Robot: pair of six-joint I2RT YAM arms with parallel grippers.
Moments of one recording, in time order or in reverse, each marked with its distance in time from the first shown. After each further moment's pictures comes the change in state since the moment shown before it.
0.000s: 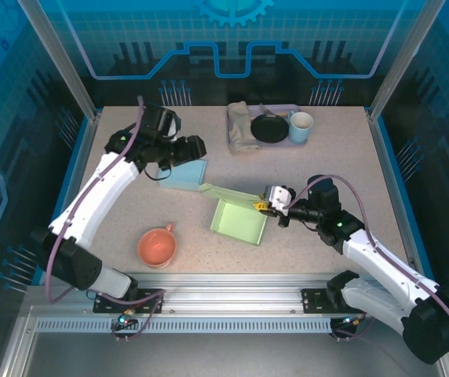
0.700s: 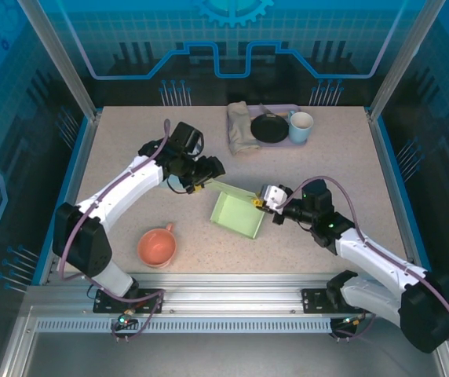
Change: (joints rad) left arm -0.107 0.090 -0.140 0.107 0.098 -0.232; right arm 0.026 0.089 -0.074 0.212 0.127 0.016
